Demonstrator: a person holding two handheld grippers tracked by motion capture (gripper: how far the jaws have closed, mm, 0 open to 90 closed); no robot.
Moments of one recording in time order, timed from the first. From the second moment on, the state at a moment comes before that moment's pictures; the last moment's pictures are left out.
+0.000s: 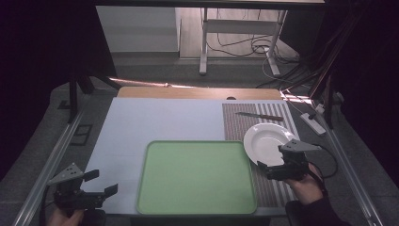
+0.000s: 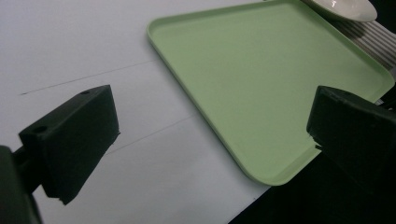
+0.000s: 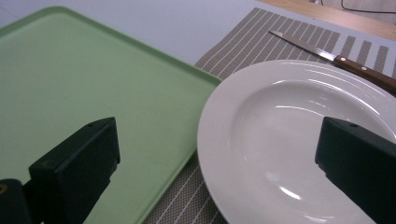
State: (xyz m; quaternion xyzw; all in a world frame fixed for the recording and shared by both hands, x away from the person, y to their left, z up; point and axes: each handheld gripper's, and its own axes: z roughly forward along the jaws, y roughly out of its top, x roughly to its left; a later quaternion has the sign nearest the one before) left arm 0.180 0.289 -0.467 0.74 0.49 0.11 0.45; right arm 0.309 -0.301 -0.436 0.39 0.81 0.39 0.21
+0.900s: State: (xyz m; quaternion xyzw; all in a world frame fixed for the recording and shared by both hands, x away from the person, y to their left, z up) left arm 0.180 0.290 -0.467 0.74 0.49 0.11 0.45; right arm 0.367 -0.288 -0.448 0.43 0.81 0.38 0.15
